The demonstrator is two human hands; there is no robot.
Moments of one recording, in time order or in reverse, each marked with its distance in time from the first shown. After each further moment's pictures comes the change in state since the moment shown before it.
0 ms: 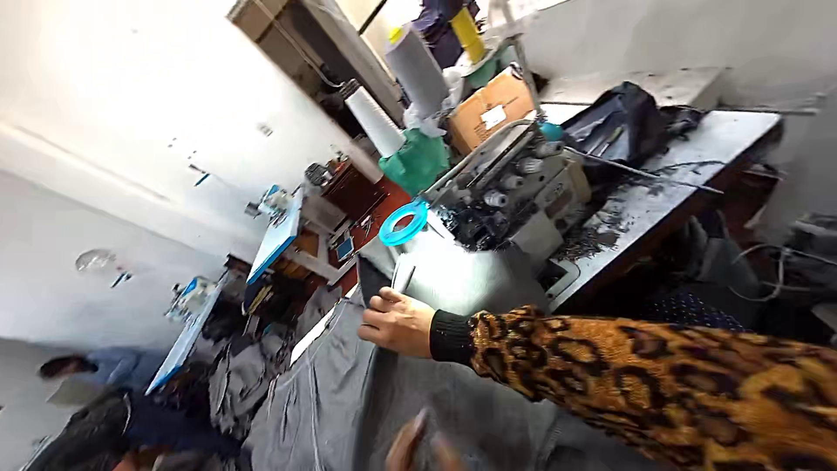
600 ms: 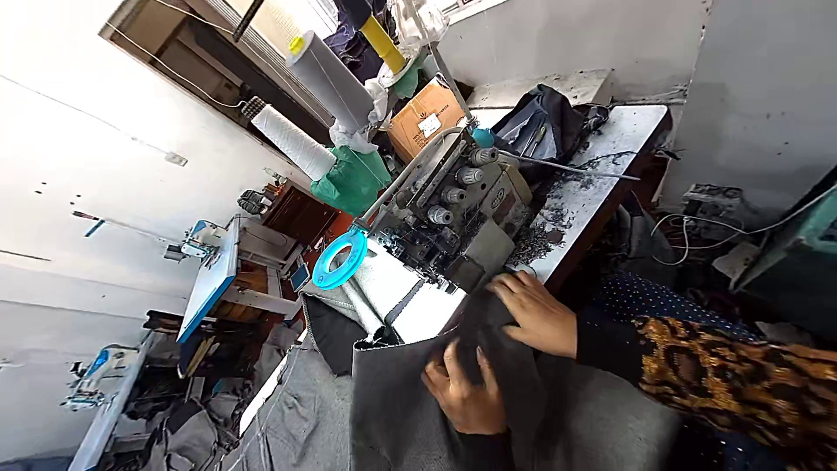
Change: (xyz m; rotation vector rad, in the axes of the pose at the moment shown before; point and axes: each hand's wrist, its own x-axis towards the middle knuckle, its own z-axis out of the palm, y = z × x) left_hand -0.004 -0.034 0.156 0.187 -0.233 0.145; right_hand -0.198 0.038 -0.083 0.099 -0.300 1.072
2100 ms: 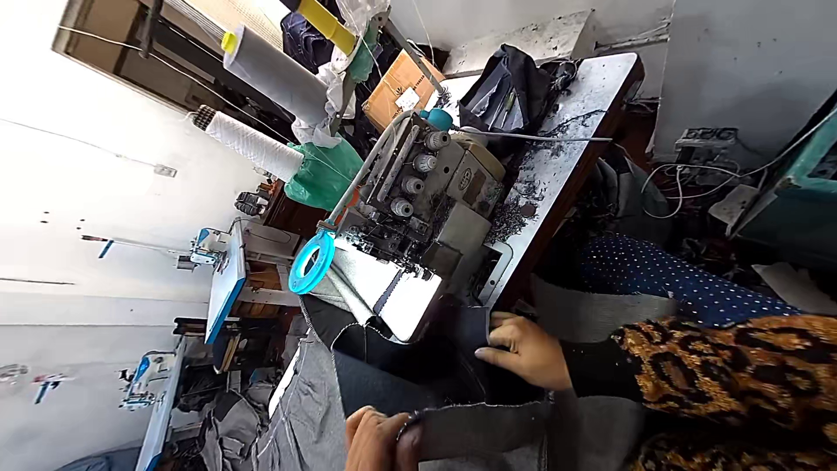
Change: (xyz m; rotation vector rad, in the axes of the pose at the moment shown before) left_hand 0.057 0.007 -0.140 -0.384 -0.190 0.340; right_hand -0.059 -0.022 0.042 0.643 0.134 -0.278
